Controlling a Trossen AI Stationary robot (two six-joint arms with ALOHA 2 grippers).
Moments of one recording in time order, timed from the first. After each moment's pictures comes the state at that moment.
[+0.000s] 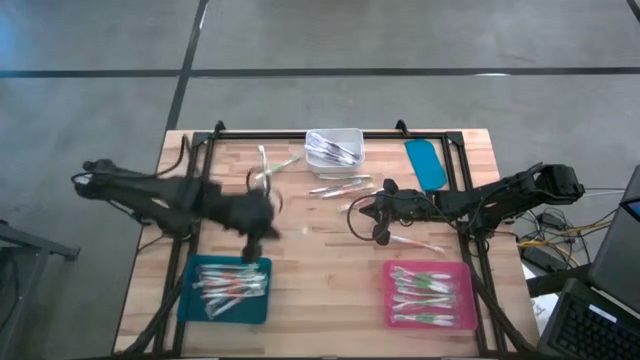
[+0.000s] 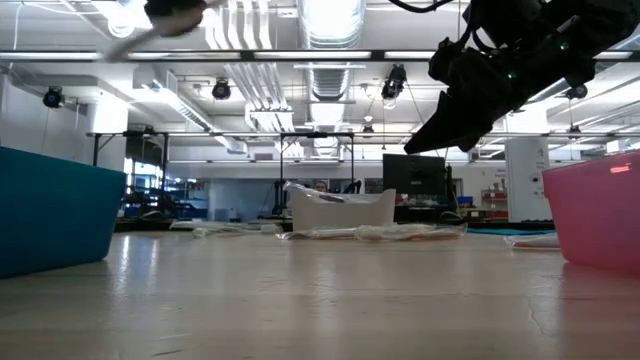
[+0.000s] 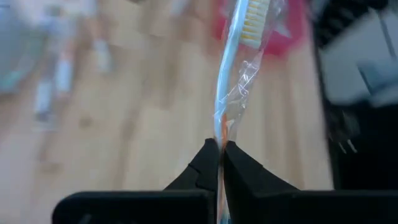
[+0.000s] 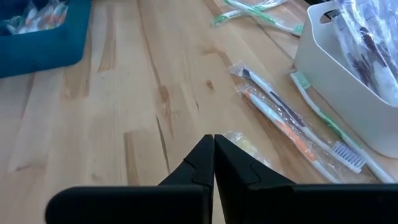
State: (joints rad) left arm -0.20 1.14 1.14 -0.74 -0.04 -0.38; right arm 0.02 1.26 0.50 0.21 0.21 0.23
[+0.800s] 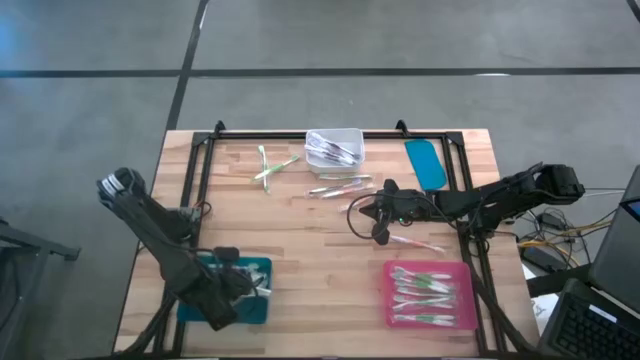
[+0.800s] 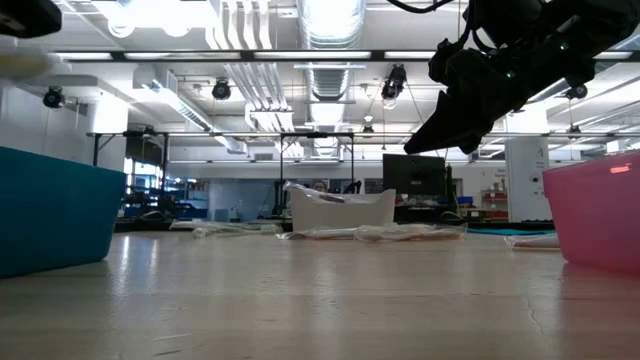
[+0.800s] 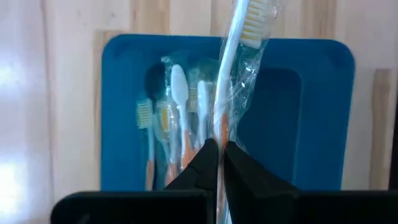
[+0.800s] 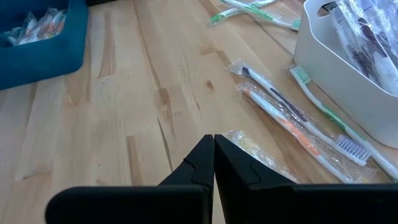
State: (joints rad) left arm -0.84 1.44 1.14 -1.06 -0.24 -0.84; right arm 0.02 1.26 0.50 0.22 0.21 0.29
